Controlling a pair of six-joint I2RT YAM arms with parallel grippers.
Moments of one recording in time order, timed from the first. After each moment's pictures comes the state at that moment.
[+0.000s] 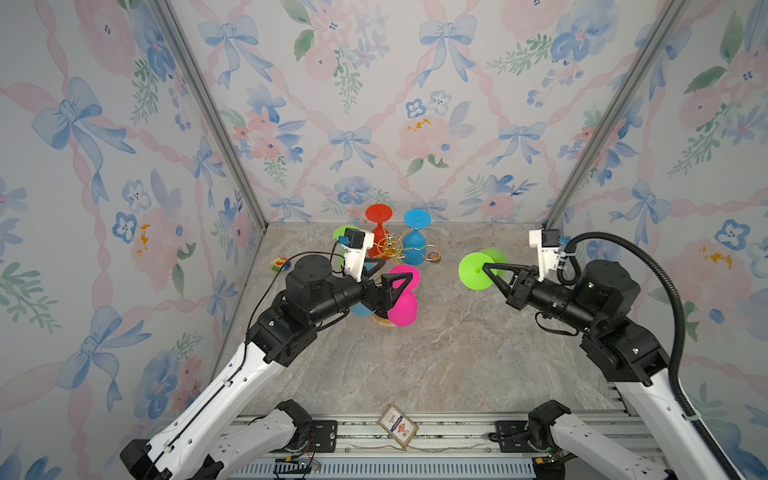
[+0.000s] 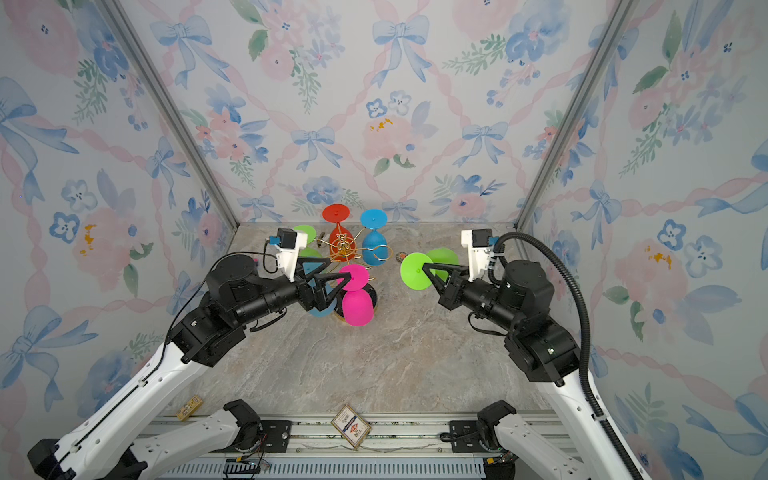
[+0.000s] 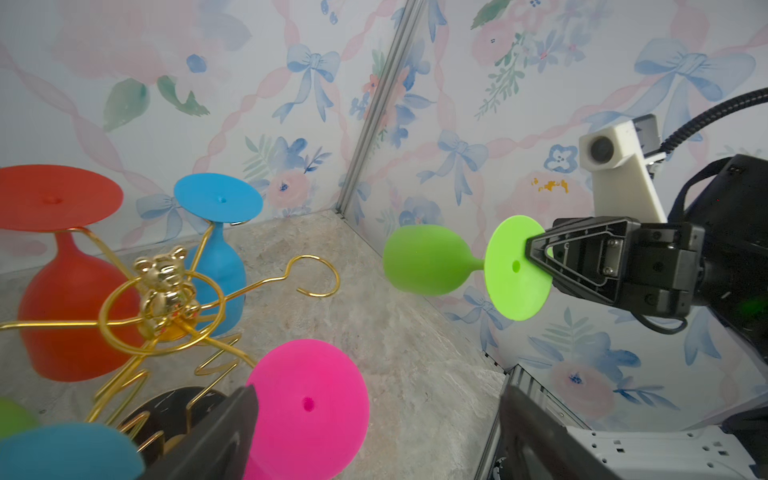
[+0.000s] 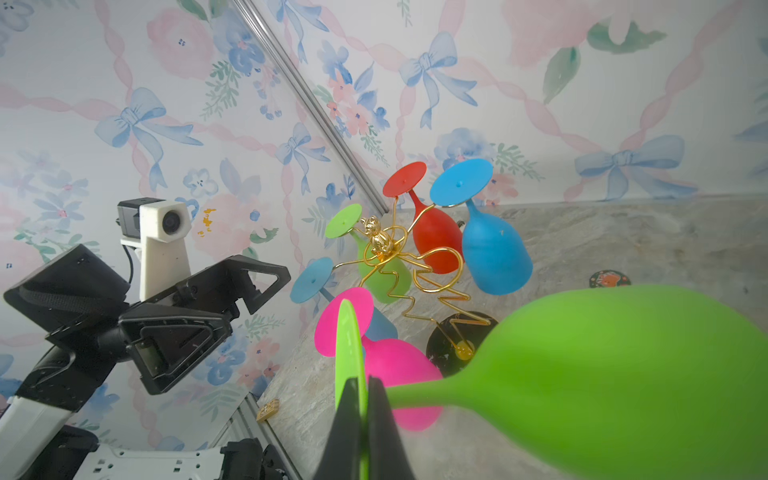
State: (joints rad) left arm -0.70 0.99 1.16 -0.31 0.27 -0.37; right arm 0.44 0.81 1.17 -0.48 -0.38 0.46
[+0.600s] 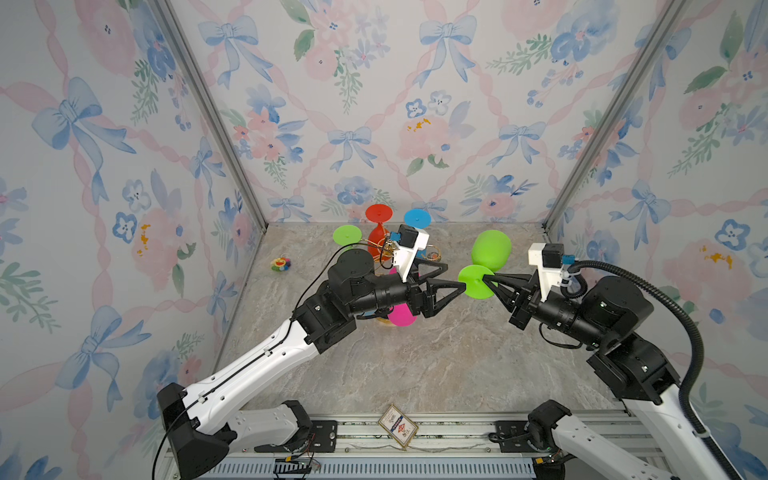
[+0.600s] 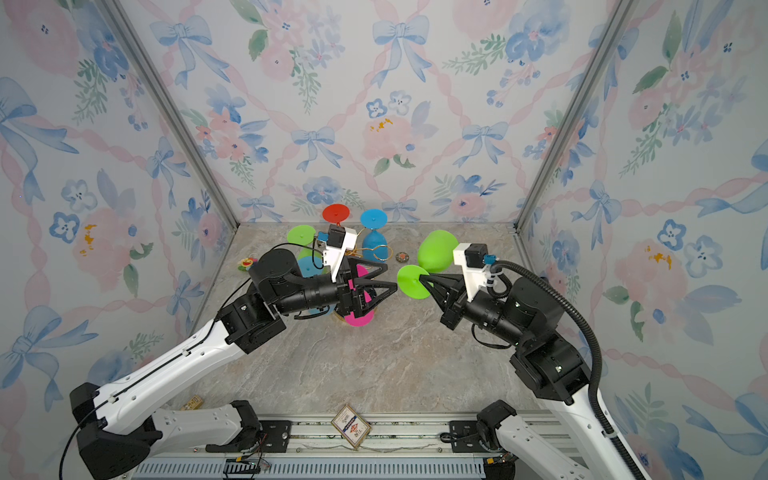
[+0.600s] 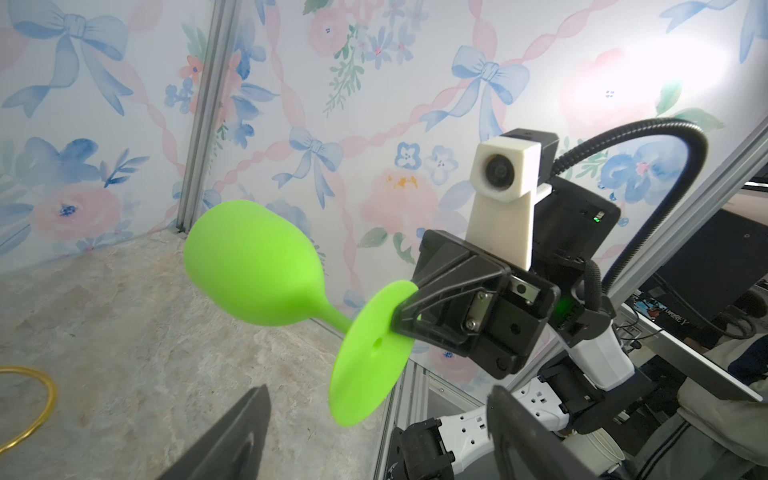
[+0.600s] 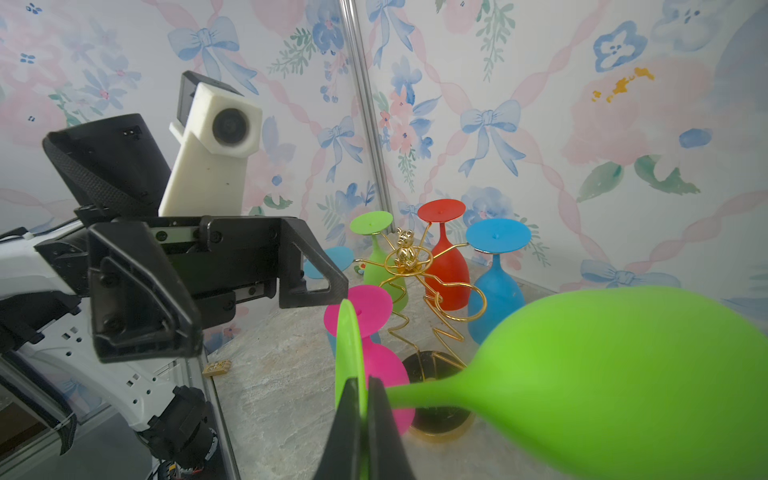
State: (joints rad) left arm -0.87 1.19 1.22 0.02 0.48 -0.49; right arm 0.53 0.74 1.11 -0.40 -0.43 0.18
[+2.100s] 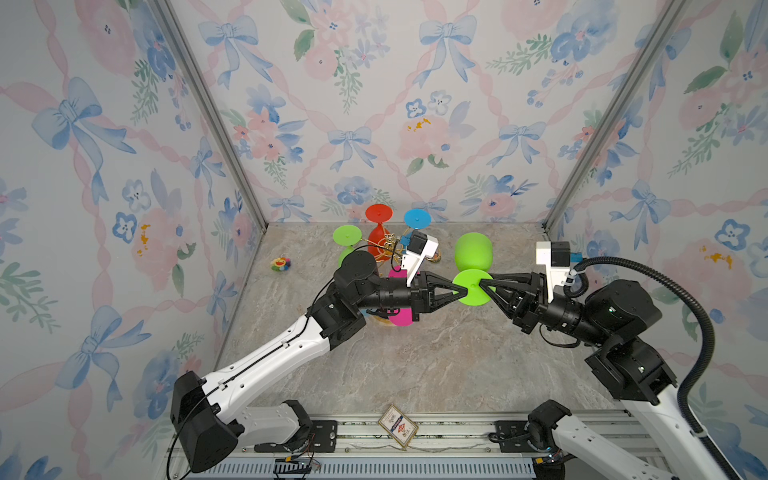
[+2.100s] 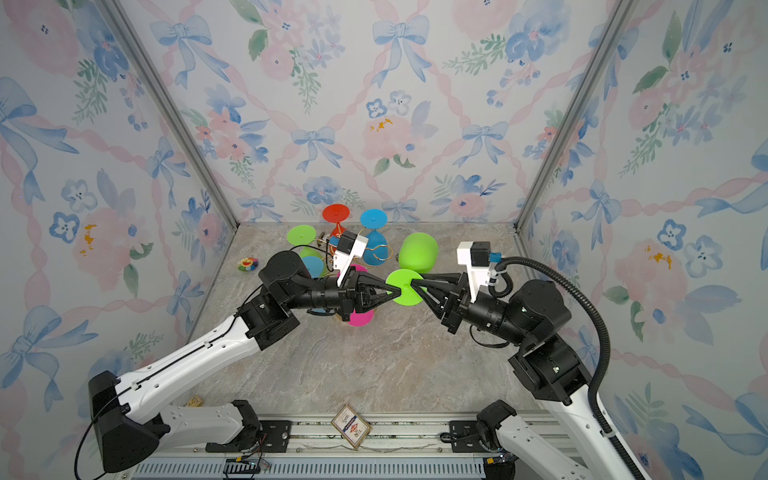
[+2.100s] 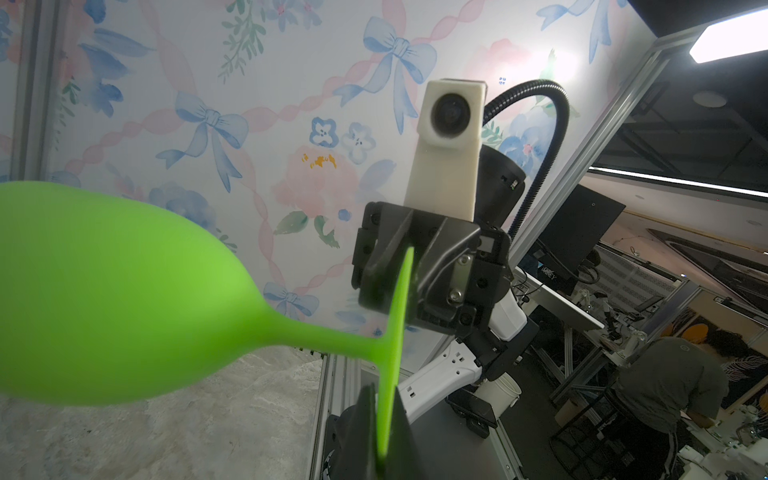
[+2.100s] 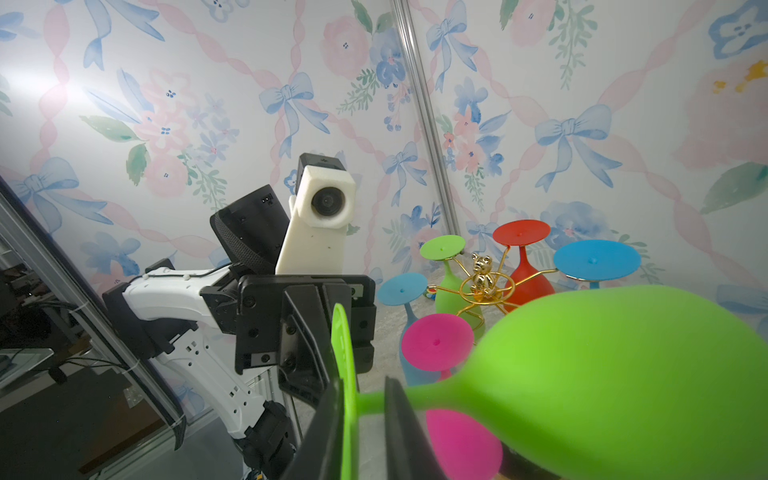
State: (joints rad) left arm -0.84 1.24 1.15 0.24 0.74 -0.59; right arm 0.52 0.74 1.09 -0.26 -0.57 0.38
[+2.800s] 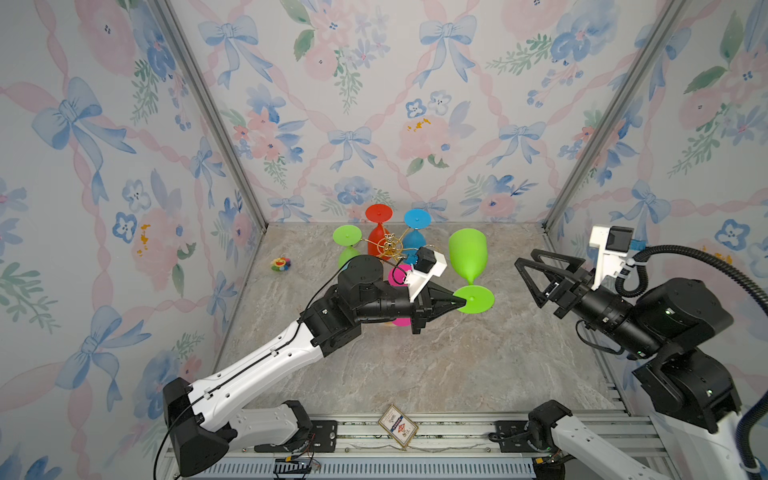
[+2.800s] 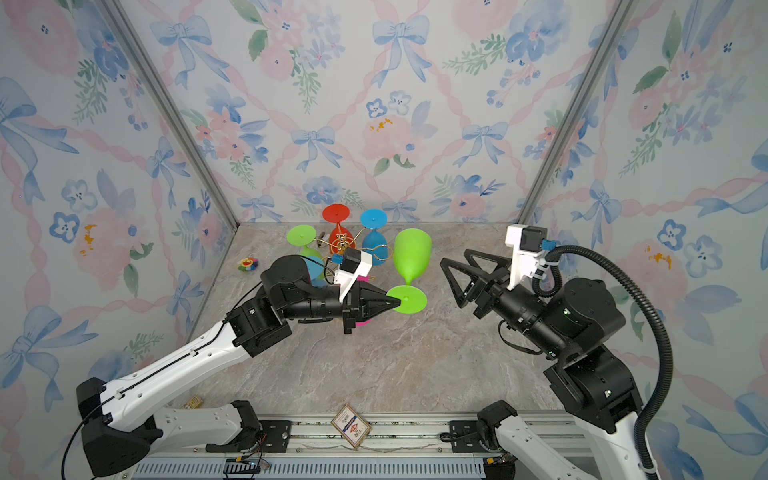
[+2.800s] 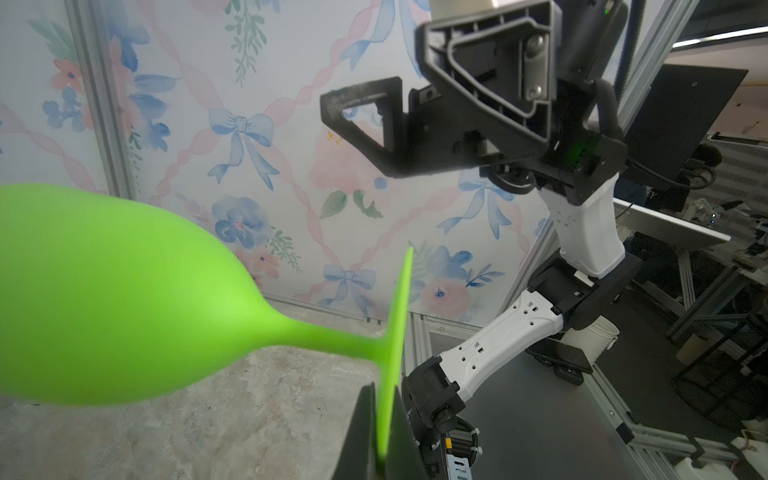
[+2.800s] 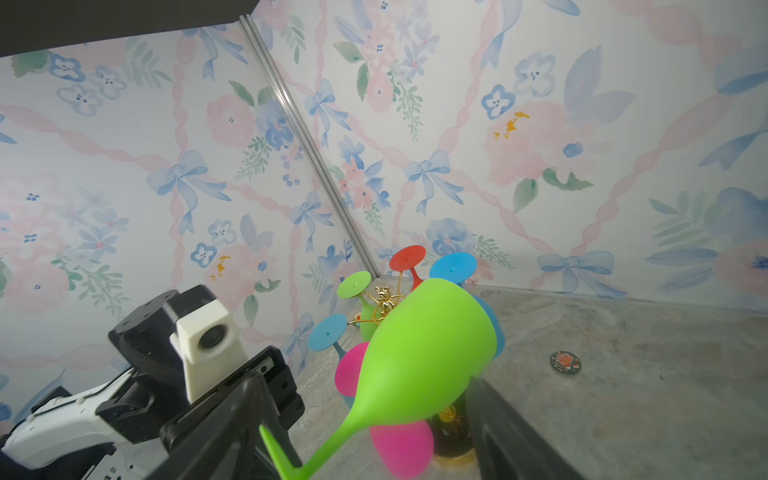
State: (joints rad) left arm -0.95 1.19 1.20 -0.06 0.56 -0.14; right arm 0.41 0.77 1.42 -0.63 -0.25 0.47
